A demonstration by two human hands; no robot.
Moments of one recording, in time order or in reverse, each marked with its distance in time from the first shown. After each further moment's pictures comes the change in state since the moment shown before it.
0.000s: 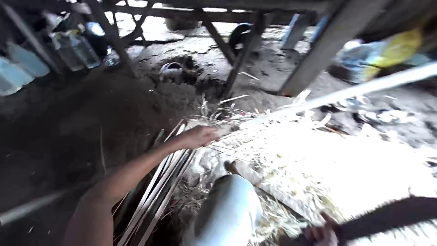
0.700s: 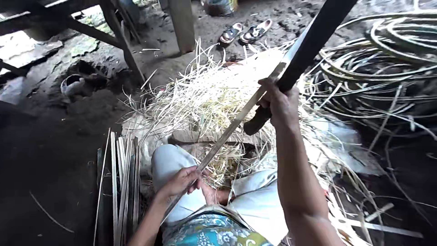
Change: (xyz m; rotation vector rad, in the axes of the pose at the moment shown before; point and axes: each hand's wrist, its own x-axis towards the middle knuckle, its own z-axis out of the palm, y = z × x) left_hand -0.014 0.050 0.229 -0.769 -0.538 -0.157; right_hand 0.144 -0.078 -0.064 0.109 0.110 -0.170
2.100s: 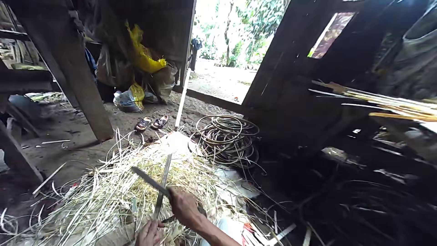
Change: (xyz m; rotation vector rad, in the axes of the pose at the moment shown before) left_hand 0.104 0.050 0.025 0.010 0.222 0.069; right_hand -0.065 0.003 0.021 -1.078 -0.338 0.123
